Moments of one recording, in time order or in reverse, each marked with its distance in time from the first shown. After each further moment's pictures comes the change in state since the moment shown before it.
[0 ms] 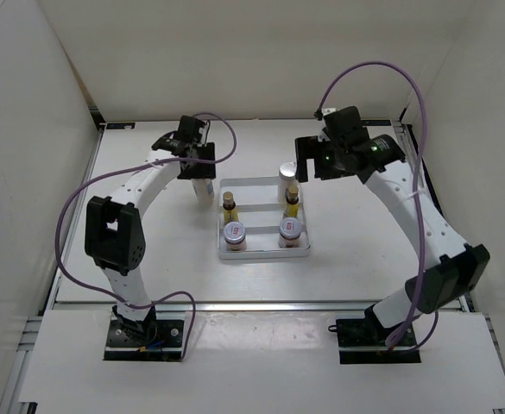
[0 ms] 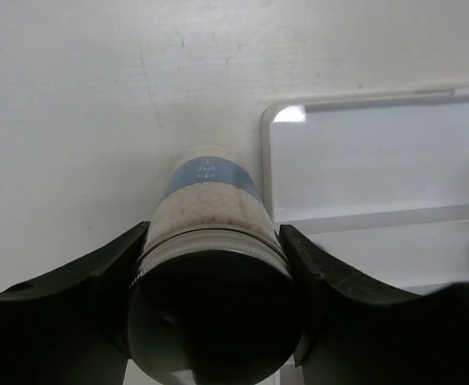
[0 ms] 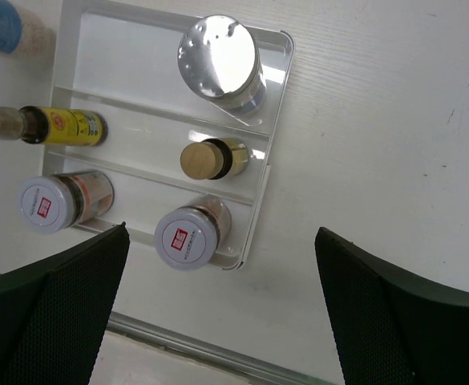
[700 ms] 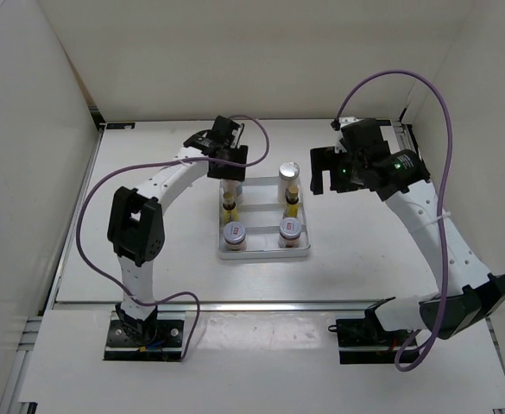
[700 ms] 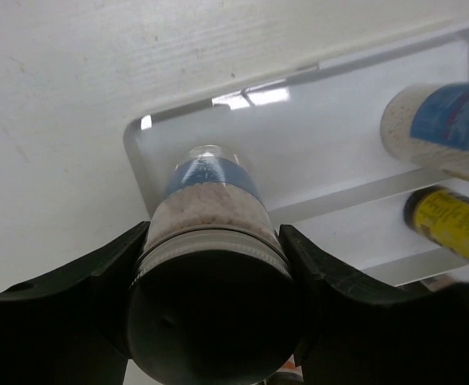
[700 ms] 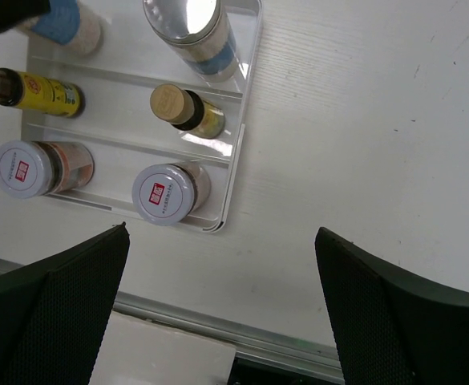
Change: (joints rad) left arm -0.155 0.143 0.212 -0.032 0.037 0.012; right arm -0.008 -0.190 -0.095 -0.077 0.039 -0.002
